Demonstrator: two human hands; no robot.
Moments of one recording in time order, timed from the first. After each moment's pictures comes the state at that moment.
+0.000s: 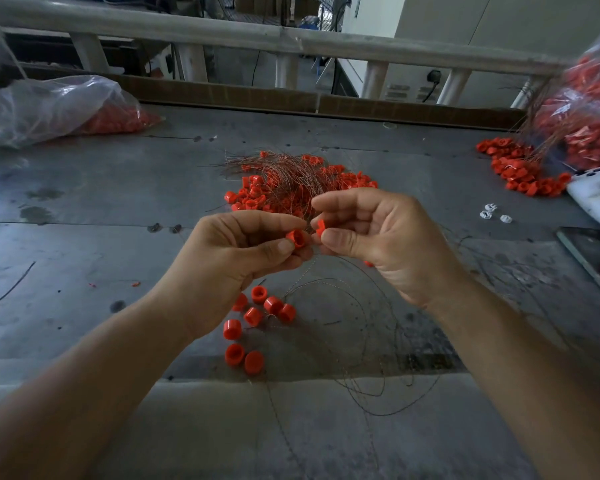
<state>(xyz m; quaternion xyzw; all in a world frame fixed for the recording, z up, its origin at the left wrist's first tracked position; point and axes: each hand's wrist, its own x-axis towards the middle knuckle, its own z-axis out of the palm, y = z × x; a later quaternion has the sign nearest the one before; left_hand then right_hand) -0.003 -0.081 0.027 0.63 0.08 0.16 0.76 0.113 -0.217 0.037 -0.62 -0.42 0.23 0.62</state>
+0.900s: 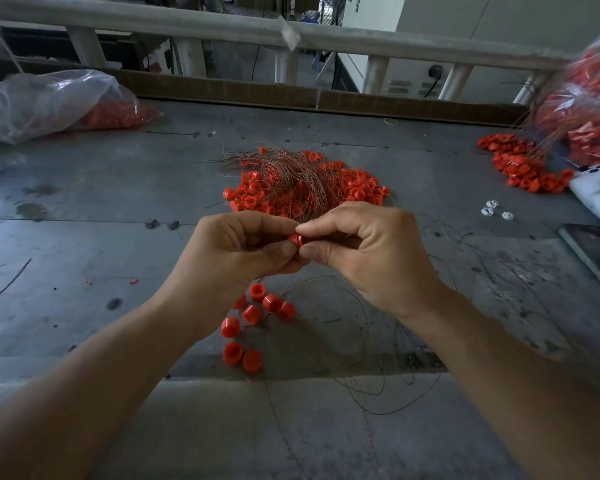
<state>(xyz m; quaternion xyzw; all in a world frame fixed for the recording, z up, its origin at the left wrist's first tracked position) -0.001 -0.087 0.022 0.67 0.10 0.18 0.71 0.104 -0.211 0.024 -0.70 -0.53 -0.04 0.48</state>
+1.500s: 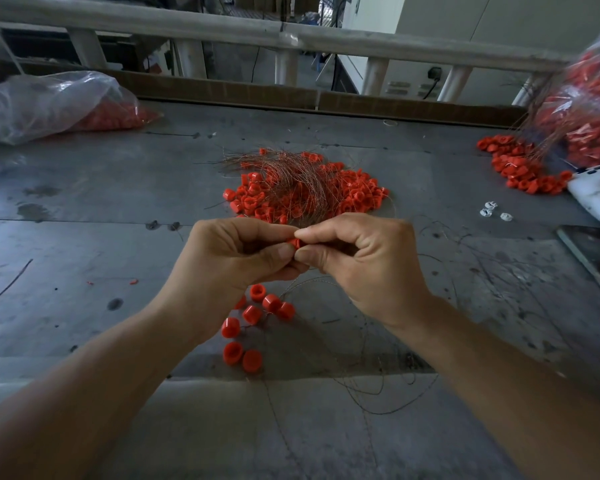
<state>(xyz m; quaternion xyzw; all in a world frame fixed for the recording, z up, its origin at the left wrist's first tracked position) -0.005 -0.086 0.021 0.65 0.09 0.19 0.73 0.097 -0.208 0.016 -0.67 -0.52 -0.07 0.53</state>
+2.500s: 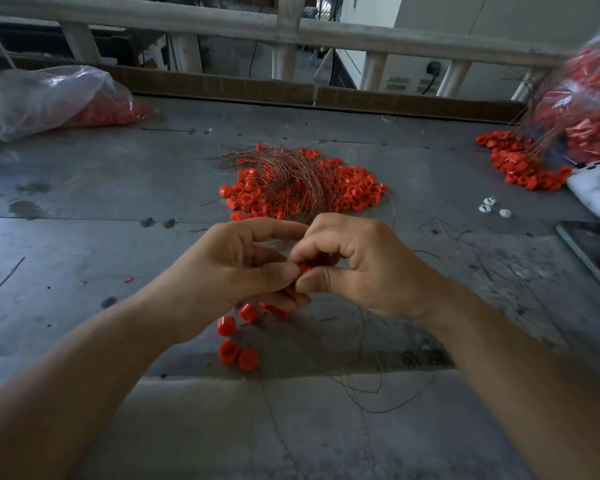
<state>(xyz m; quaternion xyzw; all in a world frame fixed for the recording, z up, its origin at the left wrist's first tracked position) -0.010 -0.079 0.024 0.70 0.04 0.04 0.71 0.109 -0.215 0.030 -0.68 -0.62 0.10 0.39</state>
